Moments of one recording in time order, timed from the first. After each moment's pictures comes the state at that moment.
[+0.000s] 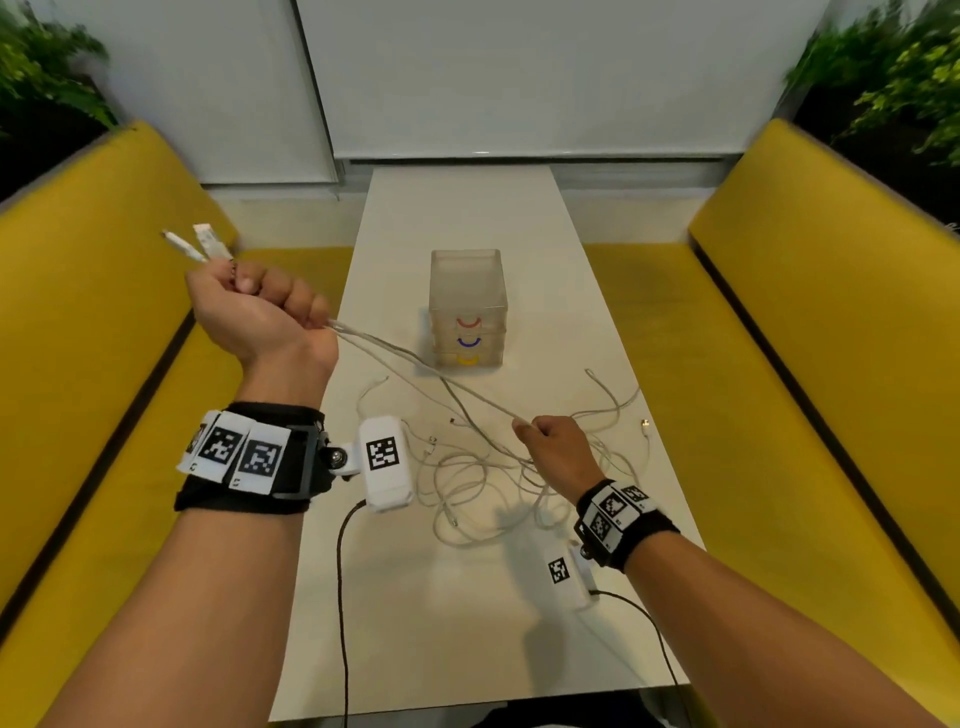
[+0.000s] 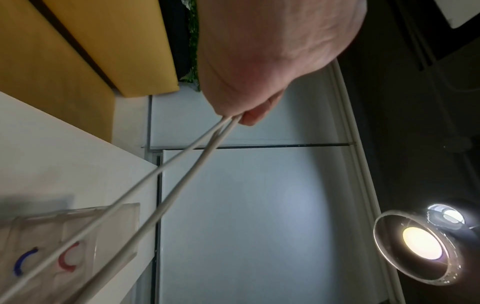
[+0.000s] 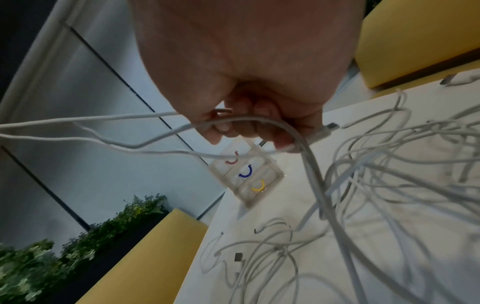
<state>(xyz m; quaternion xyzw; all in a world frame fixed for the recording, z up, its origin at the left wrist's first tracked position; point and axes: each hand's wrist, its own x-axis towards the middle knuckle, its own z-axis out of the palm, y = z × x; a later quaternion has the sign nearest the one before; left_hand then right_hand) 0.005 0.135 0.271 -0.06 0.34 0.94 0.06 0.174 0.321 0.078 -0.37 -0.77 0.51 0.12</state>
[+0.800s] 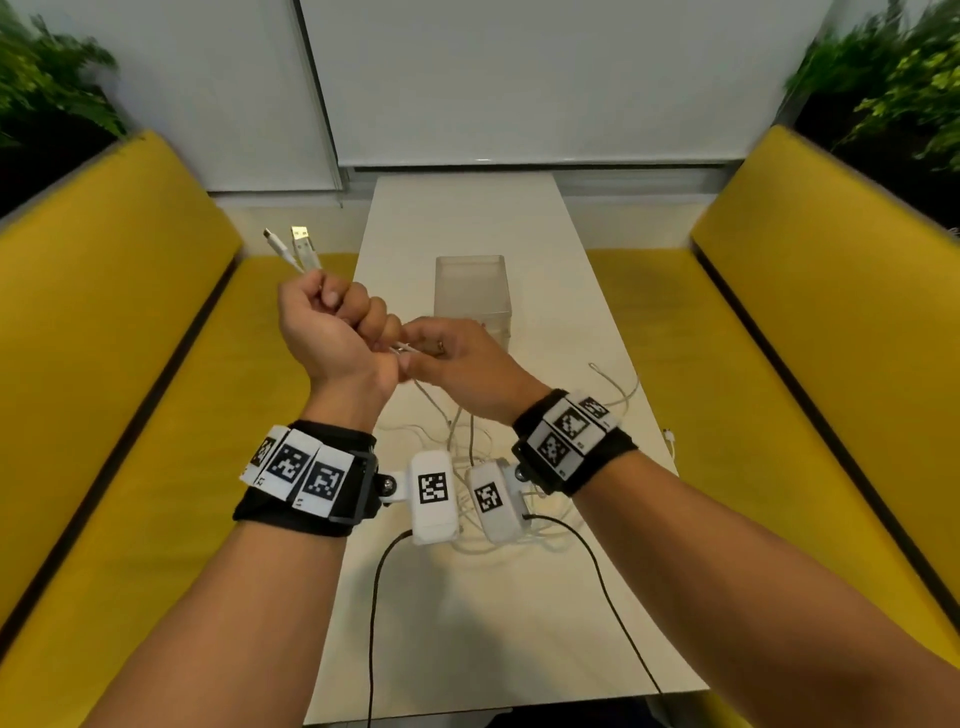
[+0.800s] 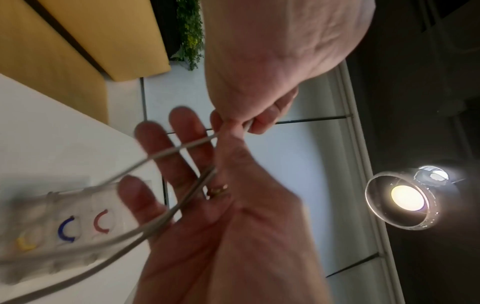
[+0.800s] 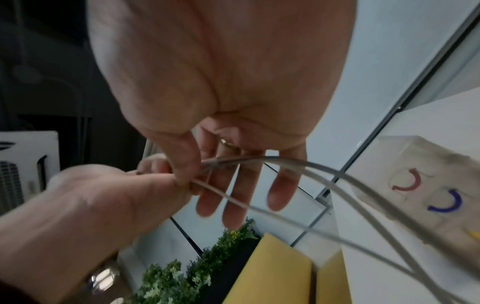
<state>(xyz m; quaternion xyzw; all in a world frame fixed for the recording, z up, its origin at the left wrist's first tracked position) 0.037 0.157 0.262 0.02 0.36 0.92 0.15 0.100 0.263 0.216 -0.03 -0.79 0.60 0.12</state>
